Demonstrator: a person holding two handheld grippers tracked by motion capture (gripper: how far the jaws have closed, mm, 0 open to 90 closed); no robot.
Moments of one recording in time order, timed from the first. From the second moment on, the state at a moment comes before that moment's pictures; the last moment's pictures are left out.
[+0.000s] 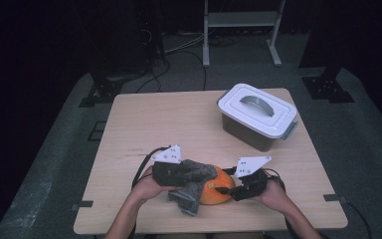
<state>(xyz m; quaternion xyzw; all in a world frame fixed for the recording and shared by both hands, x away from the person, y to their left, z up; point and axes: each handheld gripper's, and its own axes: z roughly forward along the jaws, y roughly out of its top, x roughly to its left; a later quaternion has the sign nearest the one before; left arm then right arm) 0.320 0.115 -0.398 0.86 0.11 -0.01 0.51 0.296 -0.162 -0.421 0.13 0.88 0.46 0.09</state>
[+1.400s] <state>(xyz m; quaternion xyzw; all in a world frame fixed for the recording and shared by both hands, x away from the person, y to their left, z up) 0.320 0.114 -0.406 0.86 0.13 0.00 0.49 0.300 -0.164 -0.418 0.17 0.86 0.47 0.07</state>
